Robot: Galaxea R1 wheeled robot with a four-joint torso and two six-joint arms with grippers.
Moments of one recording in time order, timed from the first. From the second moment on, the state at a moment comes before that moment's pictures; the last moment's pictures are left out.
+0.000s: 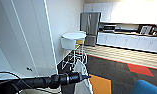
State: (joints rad) left arm 0.38 2.43 -1.08 0.53 -0.04 -1.10; right arm -1.62 3.04 -2.75 0.08 0.18 0.02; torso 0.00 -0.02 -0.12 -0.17
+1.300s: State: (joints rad) left arm 0.38 2.45 -1.08 0.54 -0.04 -1.10; right arm -1.62 3.04 -2.75 0.10 0.19 0.02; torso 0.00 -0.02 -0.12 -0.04
